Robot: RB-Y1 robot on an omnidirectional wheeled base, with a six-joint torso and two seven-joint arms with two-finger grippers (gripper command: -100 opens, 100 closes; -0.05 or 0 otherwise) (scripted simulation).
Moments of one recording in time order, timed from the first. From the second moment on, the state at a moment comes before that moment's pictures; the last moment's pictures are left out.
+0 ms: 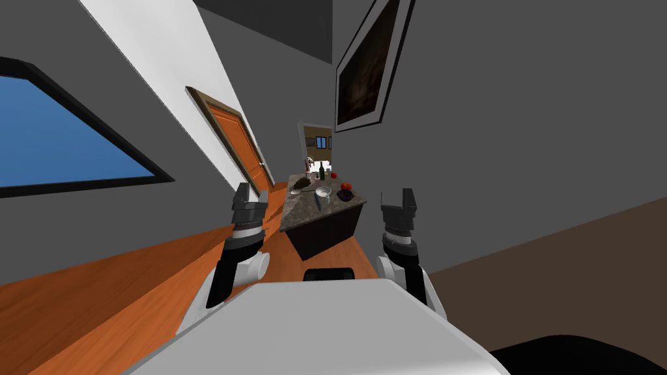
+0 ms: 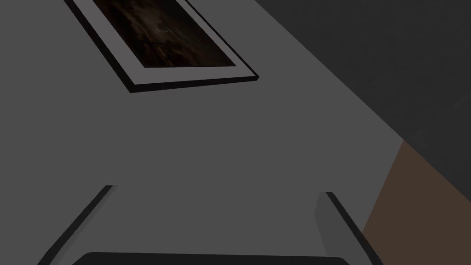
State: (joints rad) left arm 0.45 0.04 0.07 -2.34 -0.06 -0.45 -0.04; right arm 0.55 0.01 0.06 -2.38 0.12 -0.59 -0.02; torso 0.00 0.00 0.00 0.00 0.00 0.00
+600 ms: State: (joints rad) left arm 0.41 0.13 0.05 -2.32 0.02 -0.30 -0.07; right arm 0.55 0.01 0.06 -2.38 0.12 -0.59 -0.02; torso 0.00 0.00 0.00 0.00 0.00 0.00
